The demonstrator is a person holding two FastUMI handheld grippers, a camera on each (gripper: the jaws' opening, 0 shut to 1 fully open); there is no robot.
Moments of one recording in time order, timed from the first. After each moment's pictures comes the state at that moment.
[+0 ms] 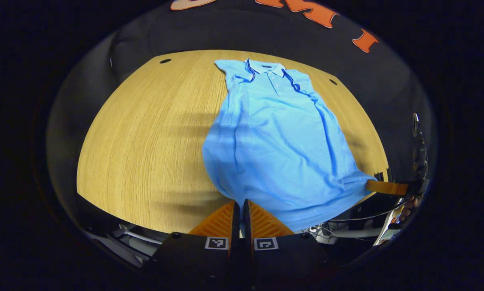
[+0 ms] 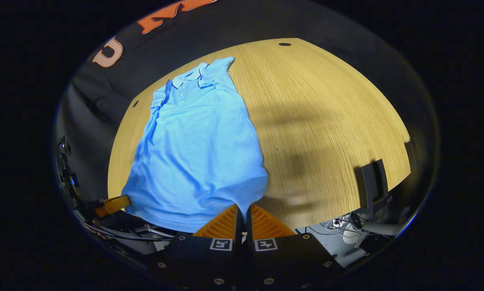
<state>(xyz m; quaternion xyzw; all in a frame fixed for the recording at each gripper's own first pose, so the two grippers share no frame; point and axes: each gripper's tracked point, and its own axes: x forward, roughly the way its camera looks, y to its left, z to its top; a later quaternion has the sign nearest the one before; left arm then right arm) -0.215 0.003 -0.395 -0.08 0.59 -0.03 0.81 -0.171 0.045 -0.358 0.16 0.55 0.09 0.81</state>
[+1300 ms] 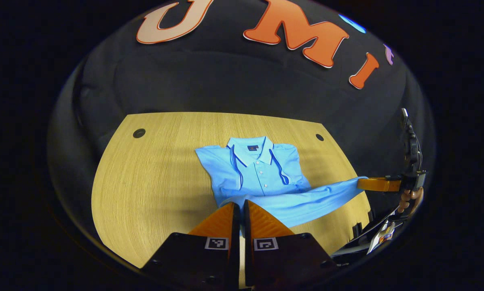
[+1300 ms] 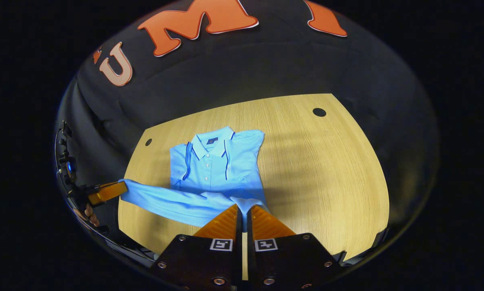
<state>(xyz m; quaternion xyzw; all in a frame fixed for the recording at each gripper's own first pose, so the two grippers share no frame) 0.059 0.029 -0.318 -0.08 0.48 -0.09 0.87 0.073 0.066 -0.235 0.11 0.46 0.11 0.87</state>
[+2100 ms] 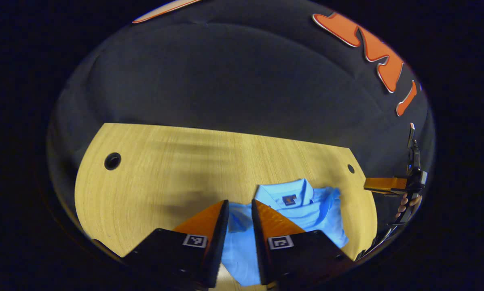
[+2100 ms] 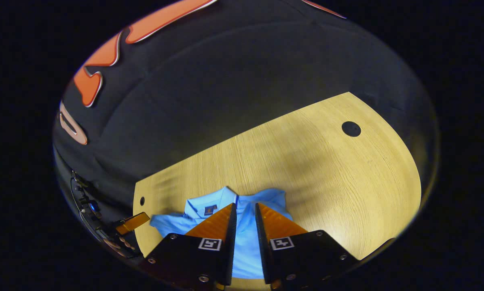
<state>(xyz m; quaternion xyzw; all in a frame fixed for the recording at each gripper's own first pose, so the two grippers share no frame) 0.262 0.085 -0.422 -0.11 0.47 -0.06 0.88 0.284 0.099 -0.265 0.24 0.43 0.05 0.87</state>
